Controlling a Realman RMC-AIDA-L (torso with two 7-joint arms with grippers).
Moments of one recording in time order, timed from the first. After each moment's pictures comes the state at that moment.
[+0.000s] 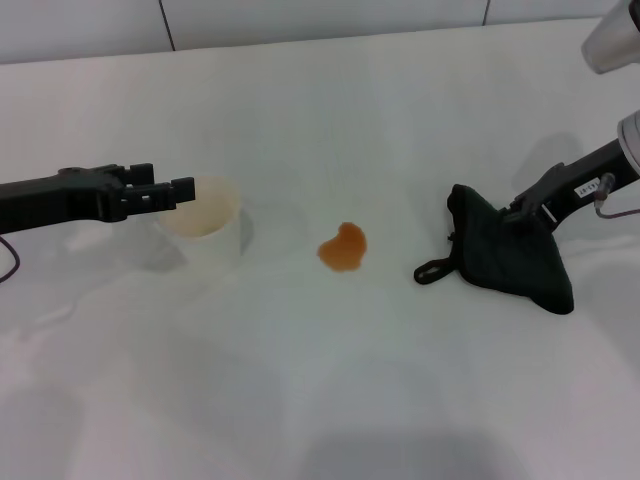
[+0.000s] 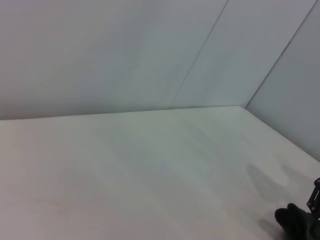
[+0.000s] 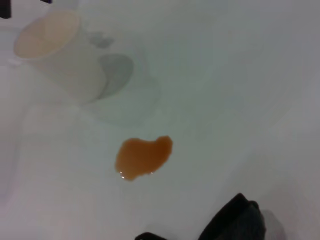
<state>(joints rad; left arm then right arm) -0.89 -2.07 2.85 -0.62 -0.24 1.59 -1.53 1.07 2.02 -2.82 0.69 -0.29 -1.54 1.55</state>
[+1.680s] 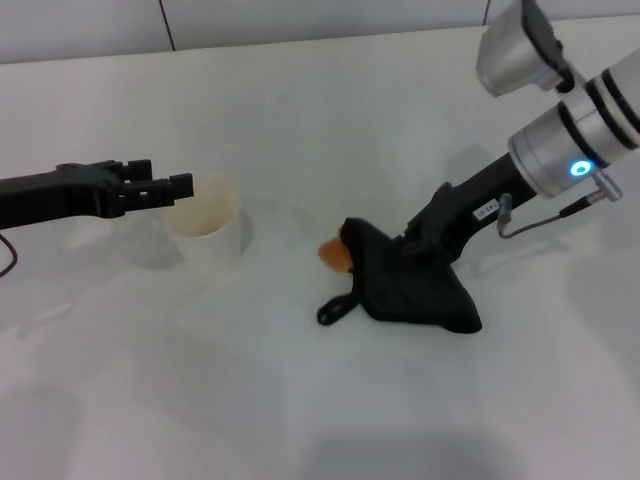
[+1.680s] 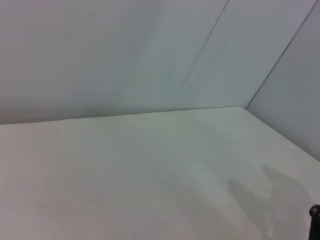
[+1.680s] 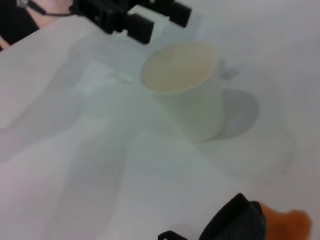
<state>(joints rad) -0.89 -2.06 2.85 -0.62 -0.24 1.59 -1.53 1.13 2.02 -2.82 0.41 -0.29 -1.48 1.50</state>
